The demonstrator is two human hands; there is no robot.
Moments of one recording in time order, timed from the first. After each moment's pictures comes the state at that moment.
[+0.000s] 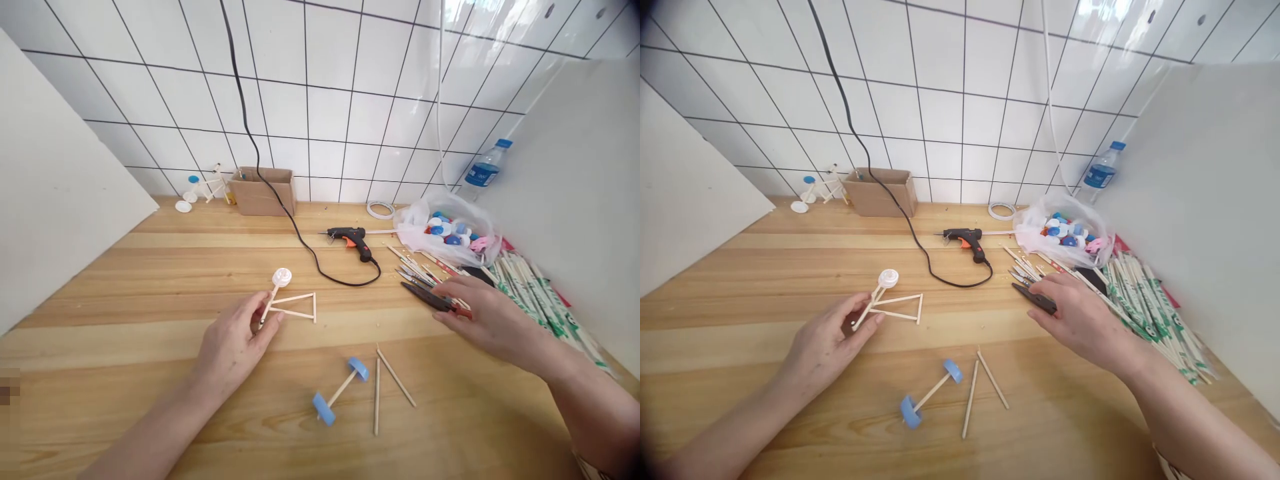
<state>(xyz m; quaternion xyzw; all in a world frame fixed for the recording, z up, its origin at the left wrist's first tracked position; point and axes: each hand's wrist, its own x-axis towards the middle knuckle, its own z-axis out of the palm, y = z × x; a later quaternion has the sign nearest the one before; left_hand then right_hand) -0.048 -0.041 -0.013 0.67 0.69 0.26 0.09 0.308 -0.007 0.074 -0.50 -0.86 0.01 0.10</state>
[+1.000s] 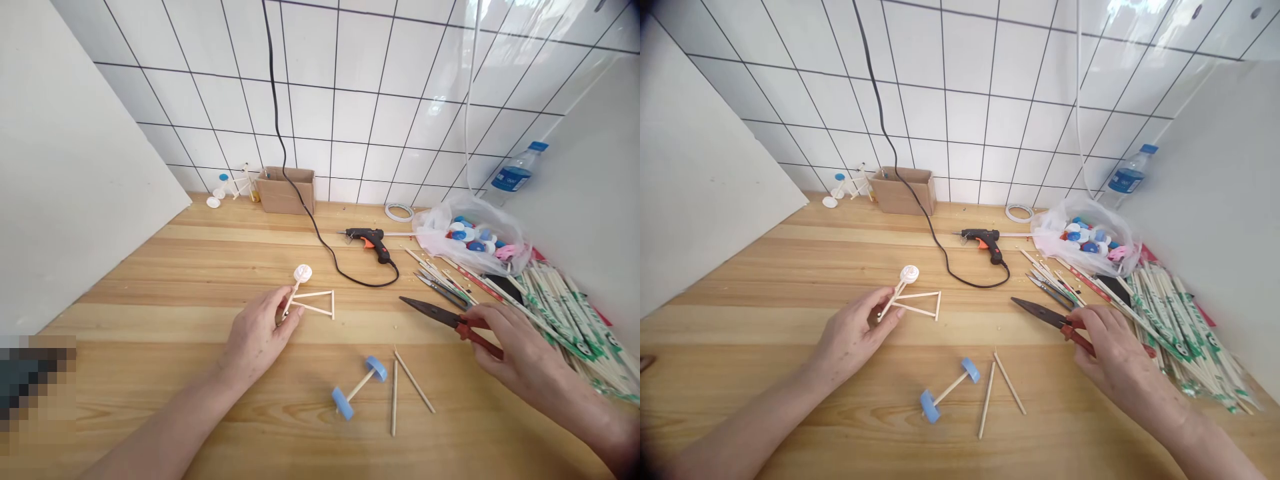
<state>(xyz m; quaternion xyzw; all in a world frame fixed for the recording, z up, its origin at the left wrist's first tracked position) -0.046 -0.043 -0.009 0.69 0.67 0.28 0.08 0.352 -0.029 0.015 -0.51 -0.85 -0.02 0.12</state>
